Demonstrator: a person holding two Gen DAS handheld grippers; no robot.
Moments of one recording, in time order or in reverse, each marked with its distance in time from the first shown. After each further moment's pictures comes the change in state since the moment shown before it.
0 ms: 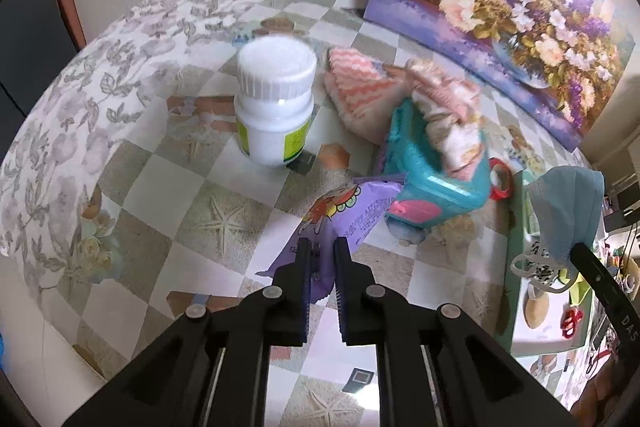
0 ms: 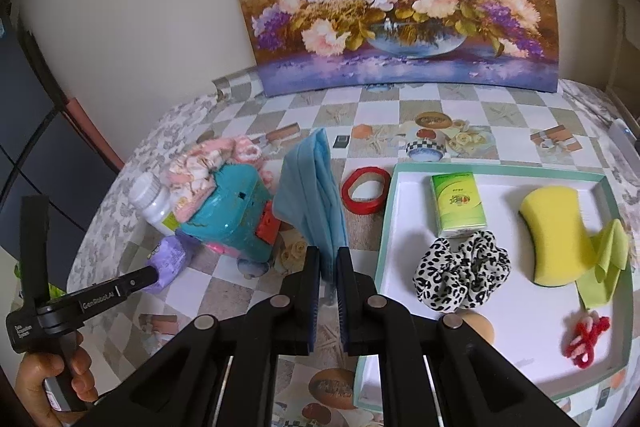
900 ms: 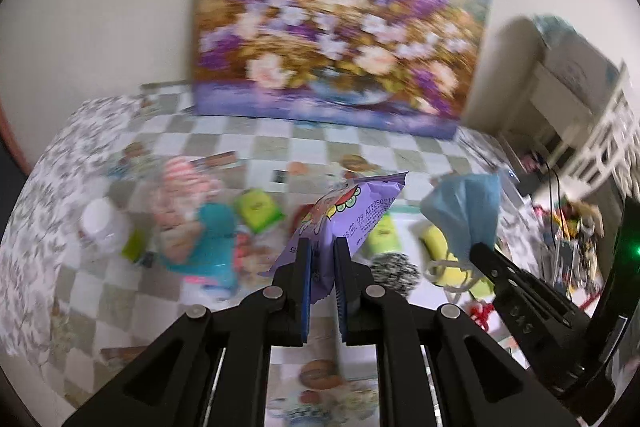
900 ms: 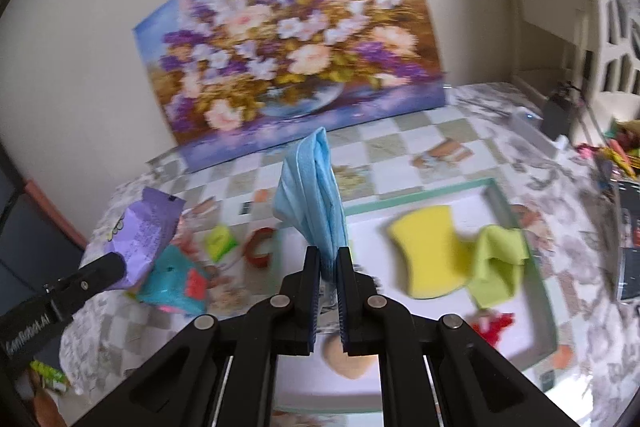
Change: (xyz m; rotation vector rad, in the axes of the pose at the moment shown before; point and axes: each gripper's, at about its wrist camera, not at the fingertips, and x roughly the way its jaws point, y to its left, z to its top) left arm -0.082 -0.200 0.001 0.341 -0.169 -0.169; right arm -0.073 -0.088 0.017 0.215 -0.143 -0.199
